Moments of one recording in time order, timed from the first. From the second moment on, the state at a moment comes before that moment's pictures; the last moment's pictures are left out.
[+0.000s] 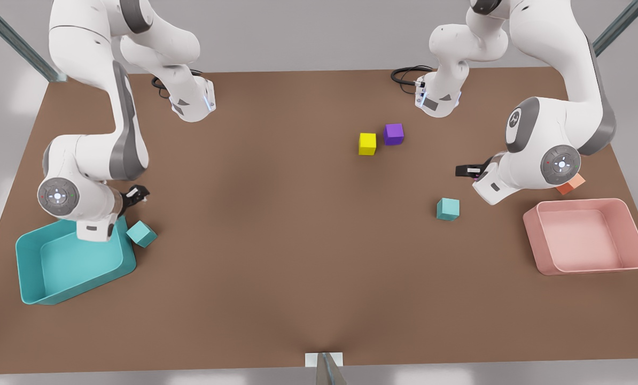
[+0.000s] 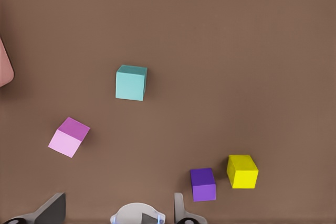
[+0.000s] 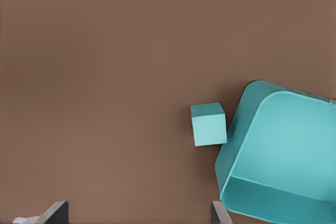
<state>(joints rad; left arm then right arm) -0.14 0.22 -0.02 -1.52 -0.04 1.33 -0.10 0.05 0.30 0.01 -1.52 -0.13 1.55 -0.61</state>
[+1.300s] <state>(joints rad) -0.14 0.23 -0.02 -1.52 -0.04 1.32 -0.10 -0.10 0.53 0.01 -1.42 -0.22 1.83 -1.10</state>
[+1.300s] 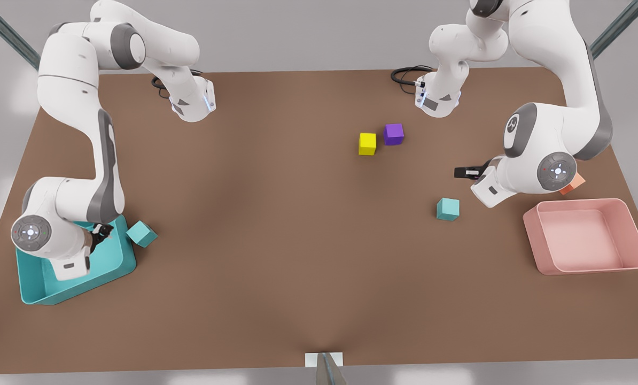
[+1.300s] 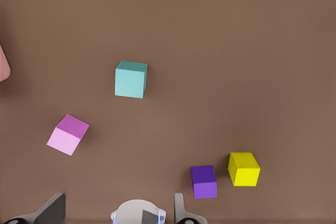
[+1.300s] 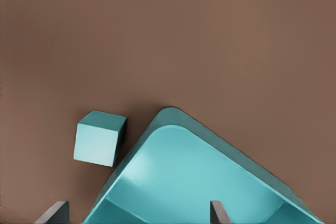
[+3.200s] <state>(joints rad) -0.13 0.24 -0.02 -1.52 -0.04 1.30 -0.10 -0.19 0.44 0.03 -1.98 -0.02 2.34 -2.54</state>
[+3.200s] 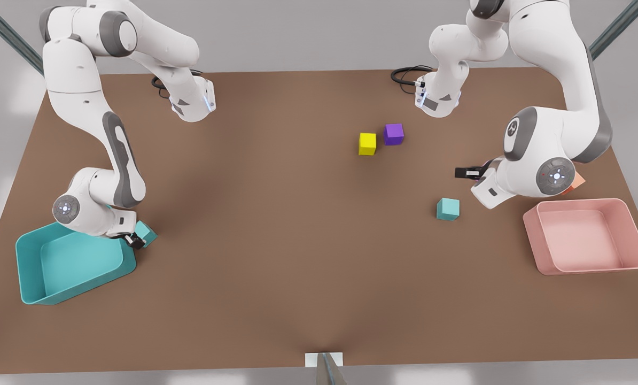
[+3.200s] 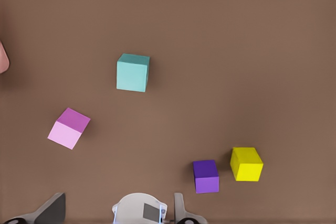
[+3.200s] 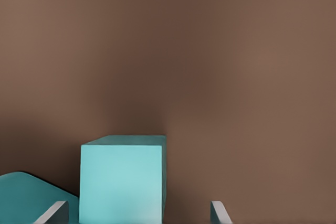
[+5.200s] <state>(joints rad) -0.11 0.26 -0.02 -1.53 -0.04 1.30 -0.10 -0.21 0.48 0.03 -1.99 0.01 2.42 -2.63</state>
